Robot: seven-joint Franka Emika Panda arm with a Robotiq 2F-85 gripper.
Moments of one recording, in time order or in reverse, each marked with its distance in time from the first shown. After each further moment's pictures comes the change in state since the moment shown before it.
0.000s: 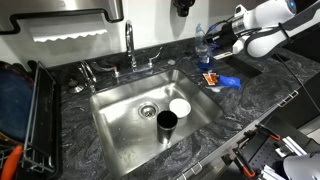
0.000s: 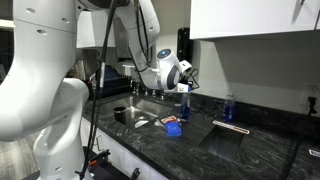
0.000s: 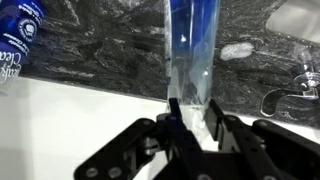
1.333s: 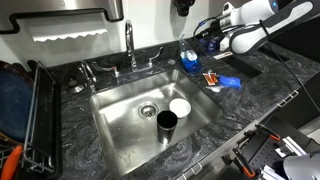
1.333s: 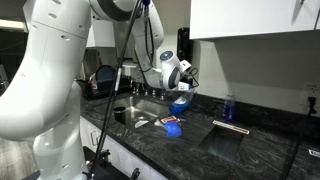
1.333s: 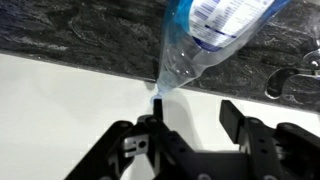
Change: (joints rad) arm 0.271 -0.093 -0.184 0.139 0.088 0.023 -0.051
